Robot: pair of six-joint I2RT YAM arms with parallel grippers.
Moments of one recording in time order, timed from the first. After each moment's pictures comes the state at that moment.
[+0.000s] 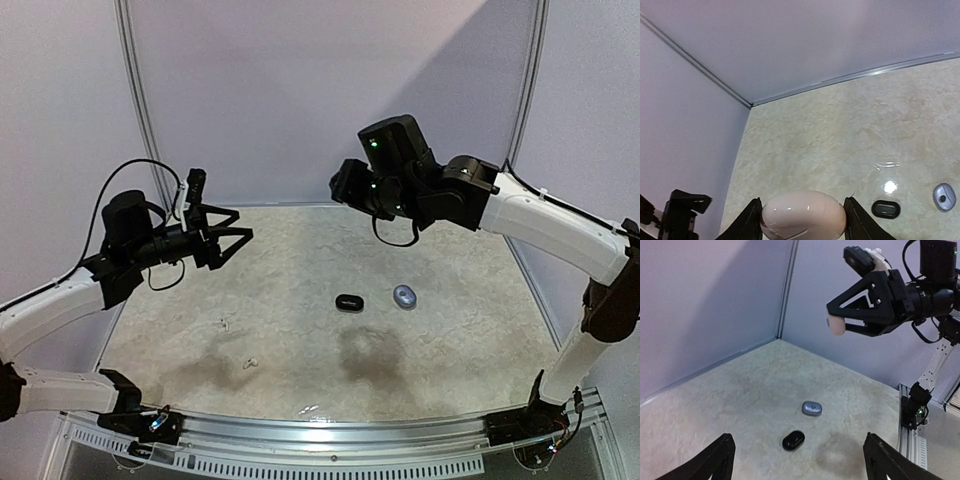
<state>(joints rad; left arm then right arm) -0.43 1.03 0.70 0.24 0.61 -0.15 1.00 1.70 1.75 -0.56 0.48 0.90</state>
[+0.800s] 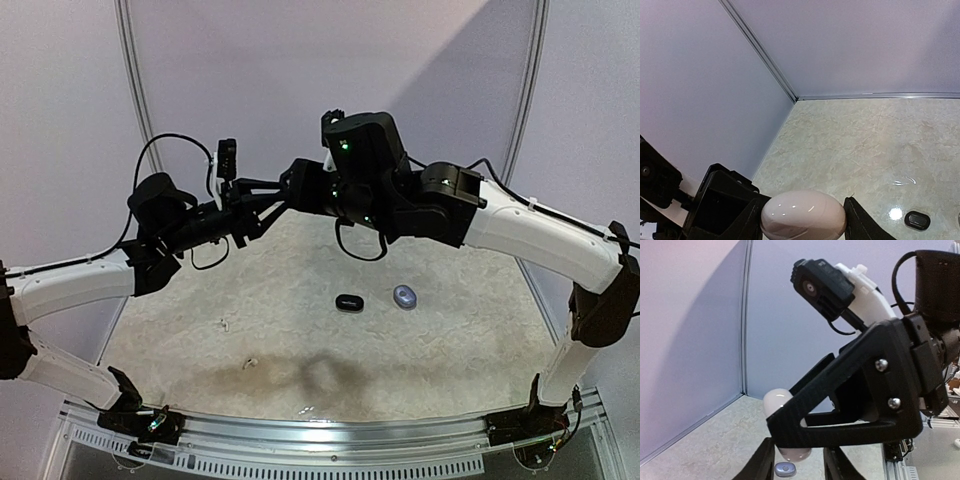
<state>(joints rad) -0.69 1.28 0.86 0.65 0.54 -0.20 1.19 1.78 1.89 -0.44 0.51 0.72</state>
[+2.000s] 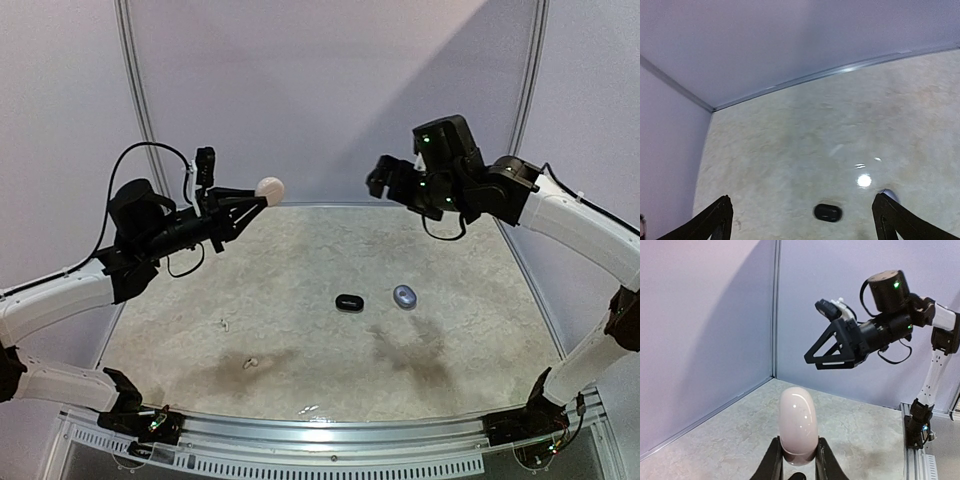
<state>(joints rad) -0.59 1.13 0.78 0.49 0.49 -0.13 0.86 1.53 1.58 -0.58 0.37 0.80</state>
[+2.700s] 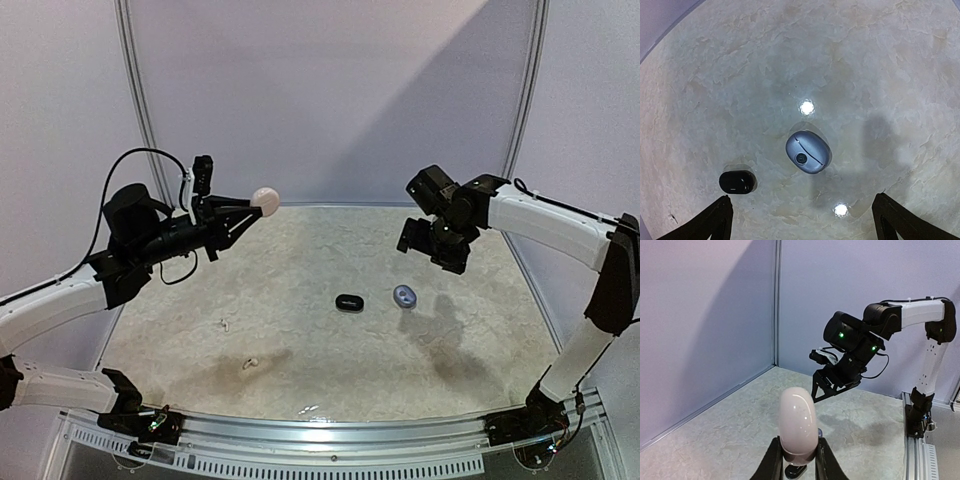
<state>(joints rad) -0.58 1.07 0.75 0.39 0.49 -0.09 0.66 1.66 1.45 -0.93 0.27 1.02</state>
